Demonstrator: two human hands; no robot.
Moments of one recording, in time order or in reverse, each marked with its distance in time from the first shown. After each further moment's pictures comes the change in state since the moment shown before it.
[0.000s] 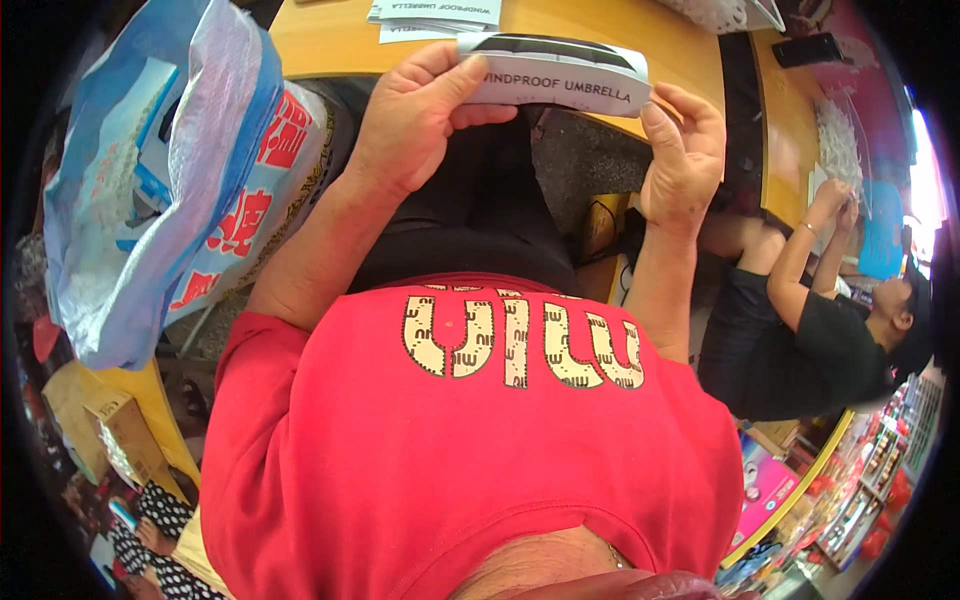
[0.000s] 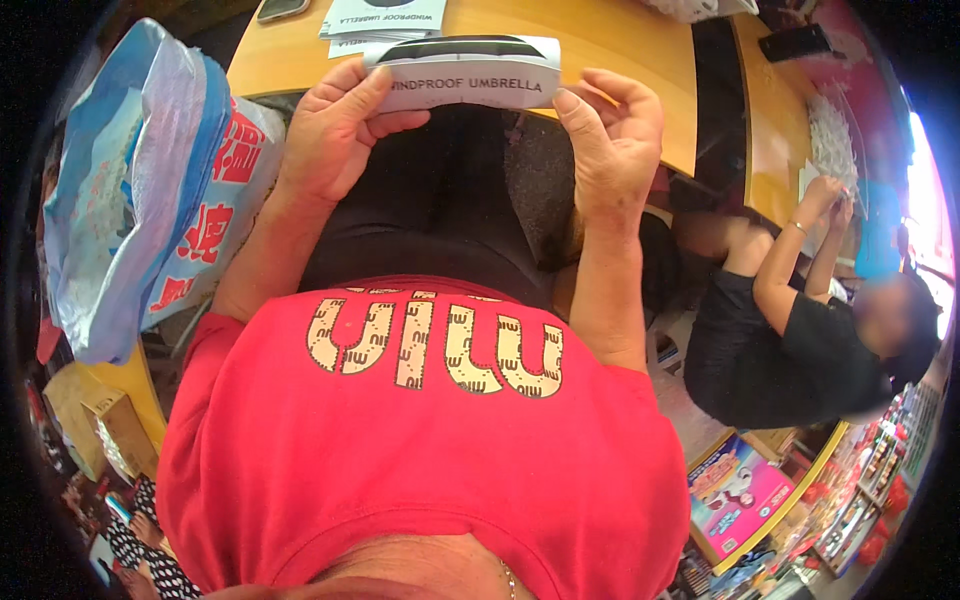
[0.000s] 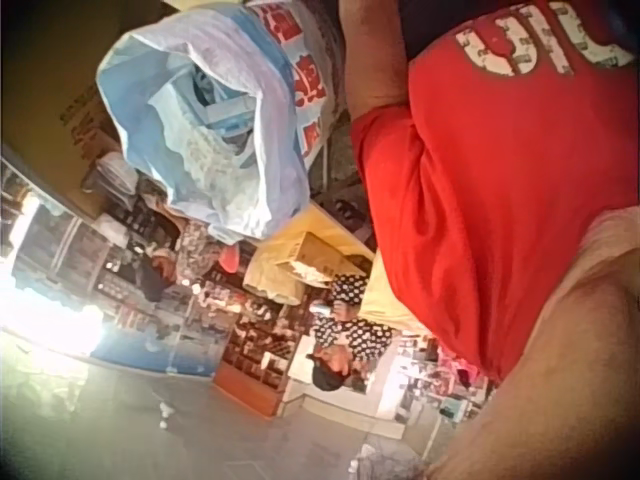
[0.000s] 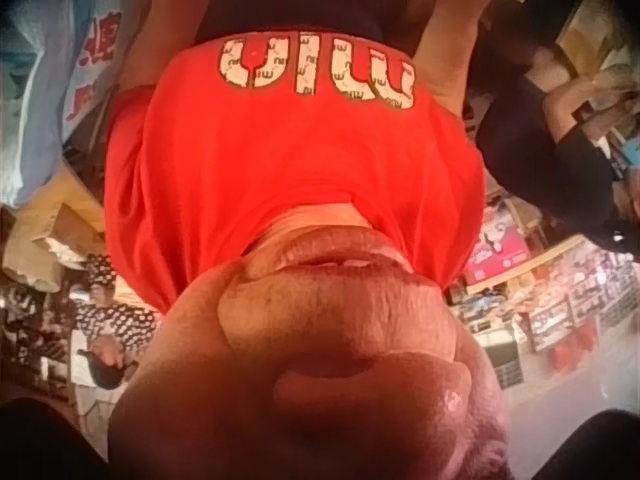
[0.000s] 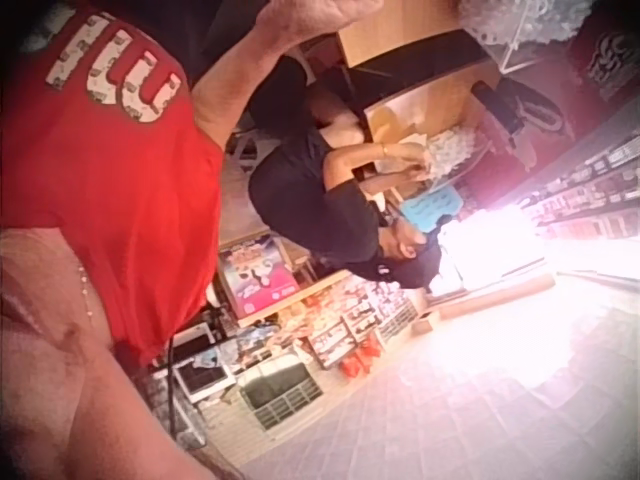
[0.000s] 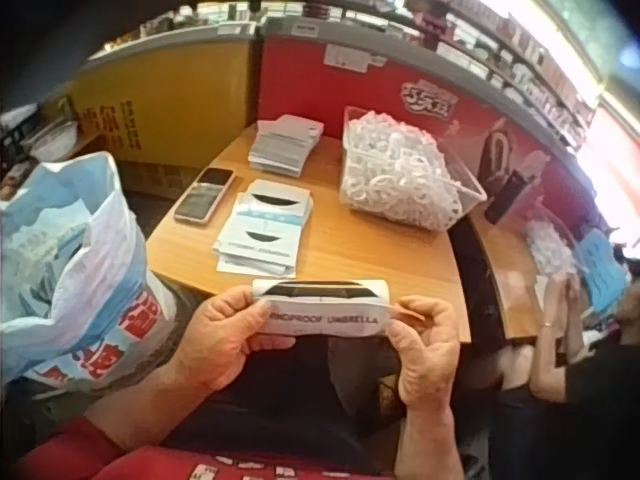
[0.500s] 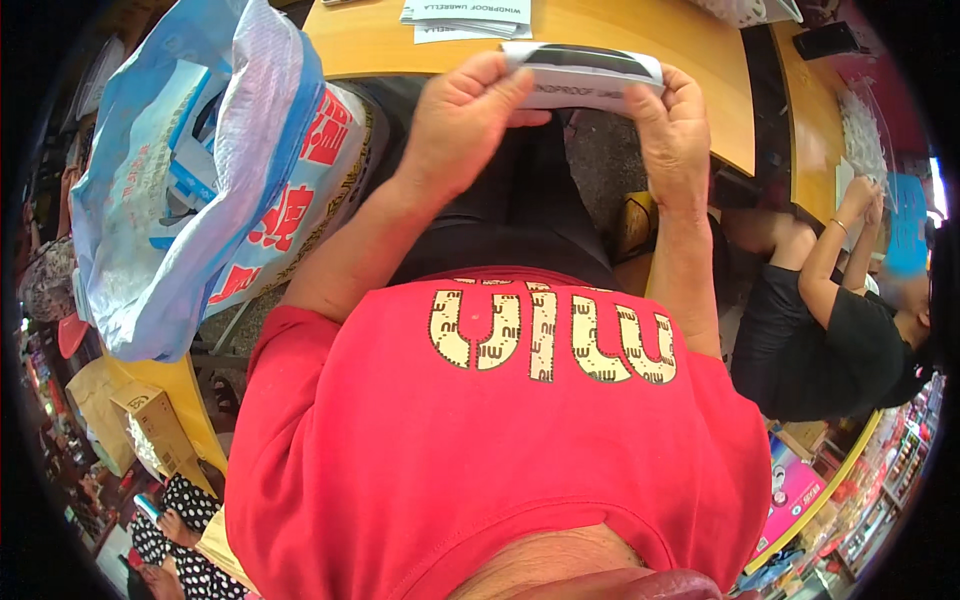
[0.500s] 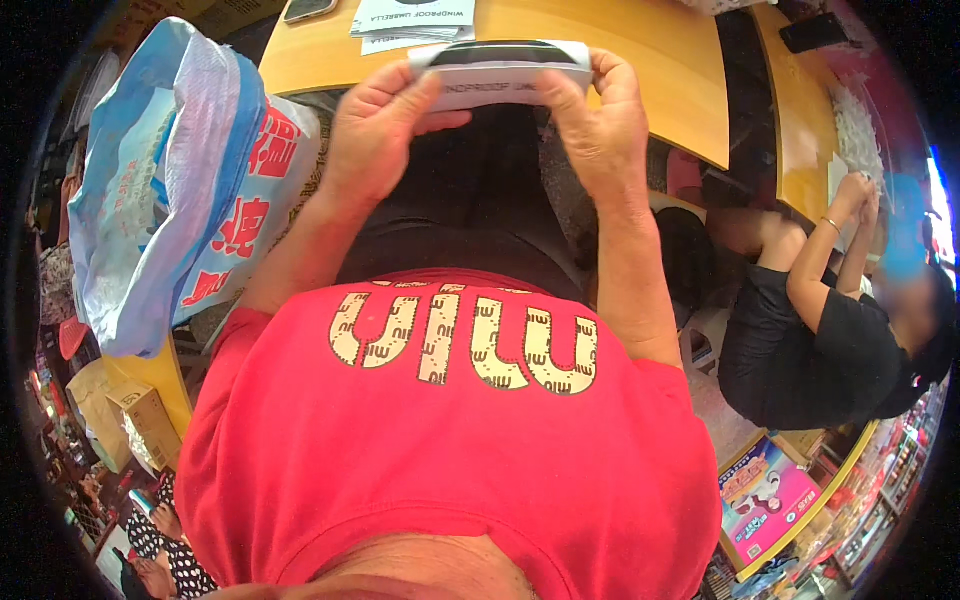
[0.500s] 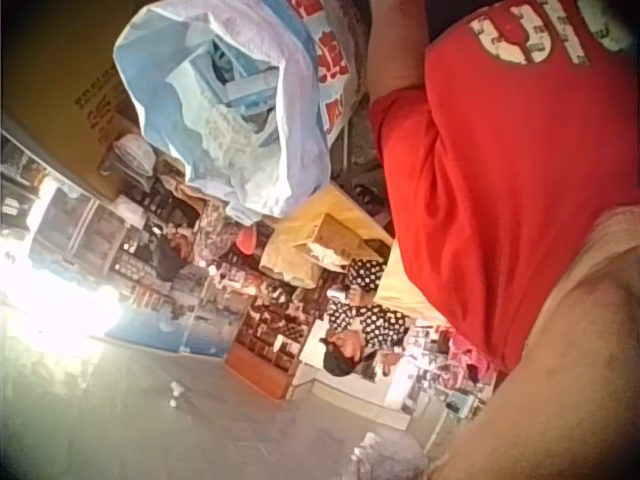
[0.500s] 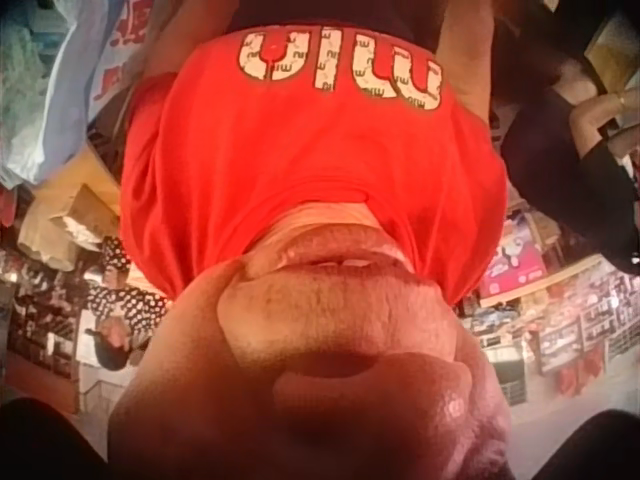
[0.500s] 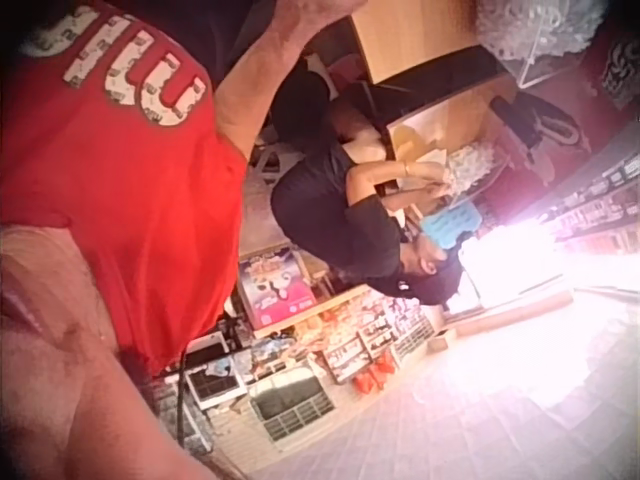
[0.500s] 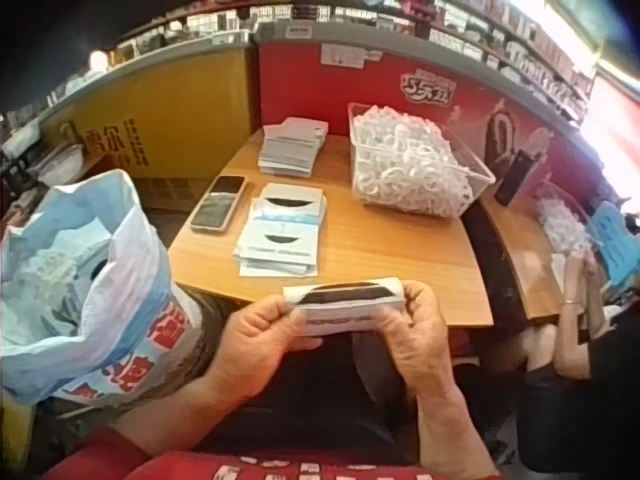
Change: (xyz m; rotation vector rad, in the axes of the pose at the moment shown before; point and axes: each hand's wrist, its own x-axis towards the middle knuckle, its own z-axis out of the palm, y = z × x) left_hand -0.006 -0.002 0.007 0.245 0.012 0.053; right_hand 0.004 0.029 0.015 -0.121 -0.092 0.046
